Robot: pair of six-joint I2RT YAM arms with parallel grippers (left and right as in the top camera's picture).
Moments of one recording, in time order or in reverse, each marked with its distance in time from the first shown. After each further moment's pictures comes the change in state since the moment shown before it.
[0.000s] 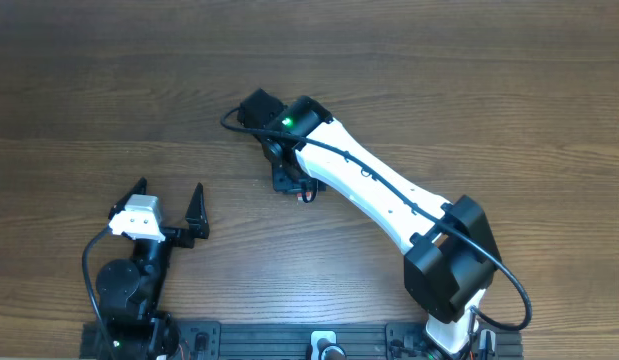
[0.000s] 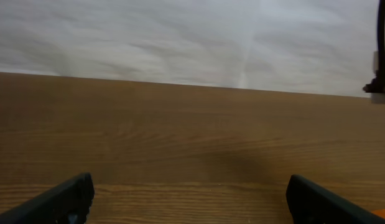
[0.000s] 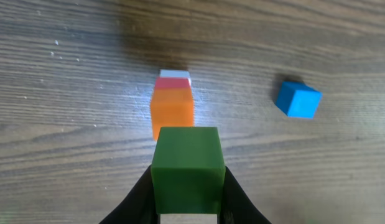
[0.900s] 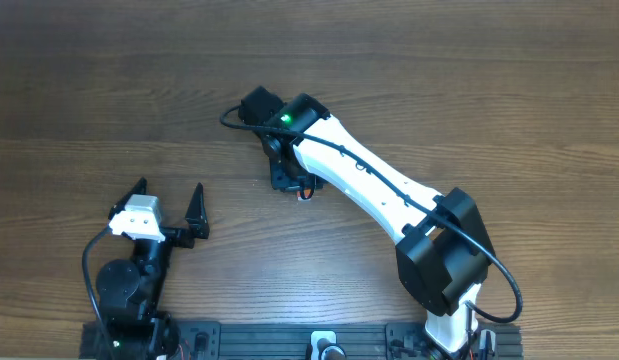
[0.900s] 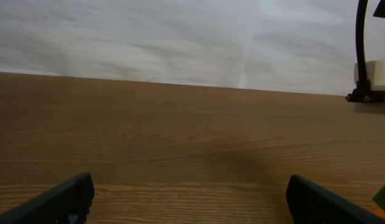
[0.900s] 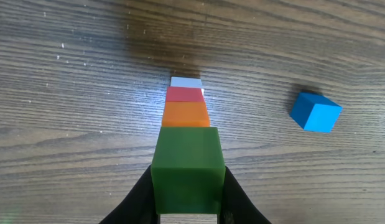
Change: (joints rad) left arm 0.000 0.000 0.000 0.000 0.000 0.000; right arm -0.016 0.034 0.002 0.030 -0.041 -0.031
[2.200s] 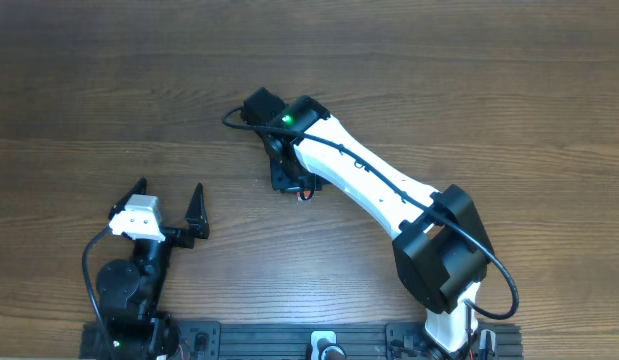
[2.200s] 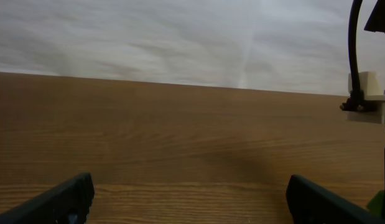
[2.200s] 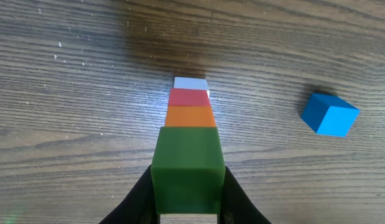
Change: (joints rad) left arm 0.000 0.000 0.000 0.000 0.000 0.000; right arm -0.009 0.009 -0.027 0.034 -0.027 0.001
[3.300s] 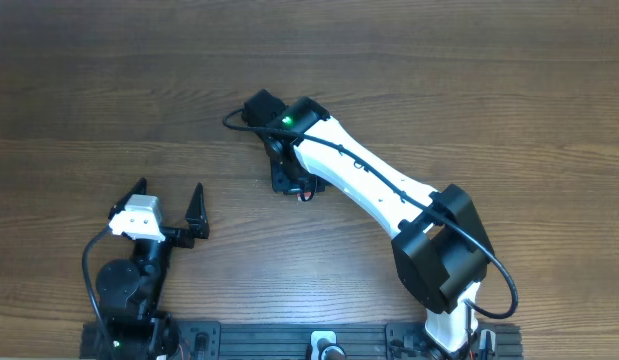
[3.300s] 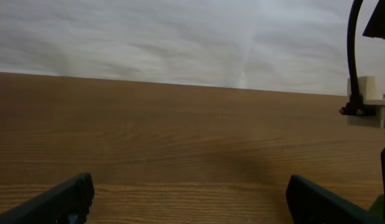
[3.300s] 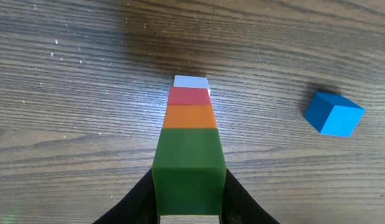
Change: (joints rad) left arm 0.000 0.000 0.000 0.000 0.000 0.000; right arm 0.000 0.000 -0.014 0.007 -0.006 0.000
